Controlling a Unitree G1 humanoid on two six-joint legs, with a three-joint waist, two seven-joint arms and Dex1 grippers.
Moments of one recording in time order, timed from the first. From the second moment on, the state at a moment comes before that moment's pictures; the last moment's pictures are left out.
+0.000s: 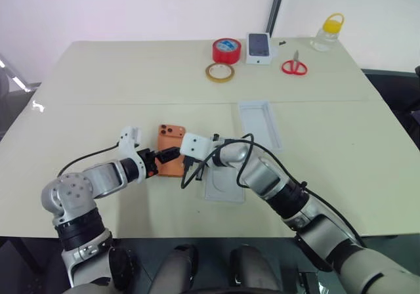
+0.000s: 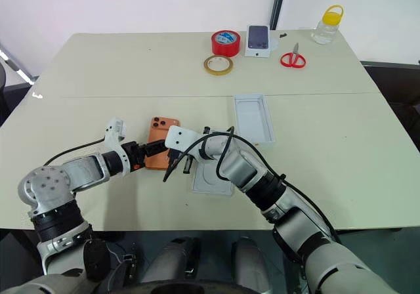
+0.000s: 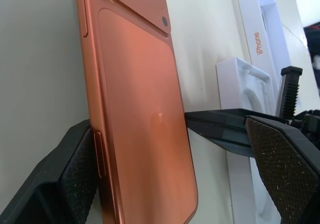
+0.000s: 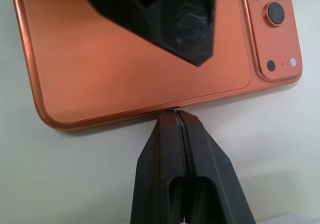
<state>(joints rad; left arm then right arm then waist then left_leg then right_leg) -0.43 0.20 0.57 -0.22 -0.88 1.58 -0.10 -0.73 -0.22 0.62 0.10 -0.18 0.63 0.73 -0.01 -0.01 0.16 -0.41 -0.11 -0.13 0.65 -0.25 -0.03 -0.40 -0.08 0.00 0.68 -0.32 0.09</state>
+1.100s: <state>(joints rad) -0.46 0.08 0.89 -0.10 -1.20 1.61 0.14 -0.71 -0.41 0.45 -0.19 -0.12 0.68 0.84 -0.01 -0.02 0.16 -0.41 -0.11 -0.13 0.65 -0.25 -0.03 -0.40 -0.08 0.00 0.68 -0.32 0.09</state>
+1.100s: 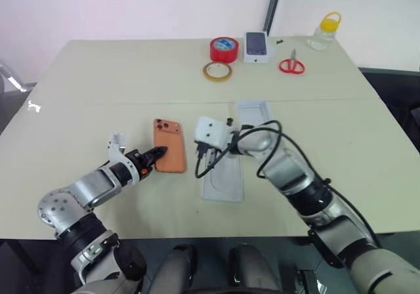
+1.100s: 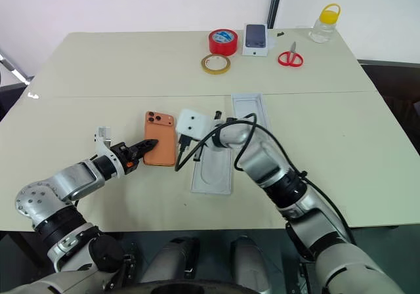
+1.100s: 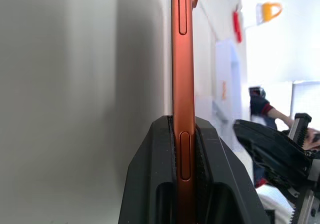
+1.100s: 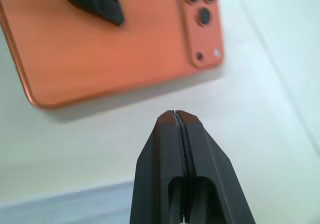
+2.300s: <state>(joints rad) -0.23 0.44 0.04 -0.30 -1.81 1.15 0.40 -0.45 -0.72 0.27 -0.38 0.04 0.64 0.93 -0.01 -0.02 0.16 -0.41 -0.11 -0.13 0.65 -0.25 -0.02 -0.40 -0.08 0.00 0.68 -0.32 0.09</state>
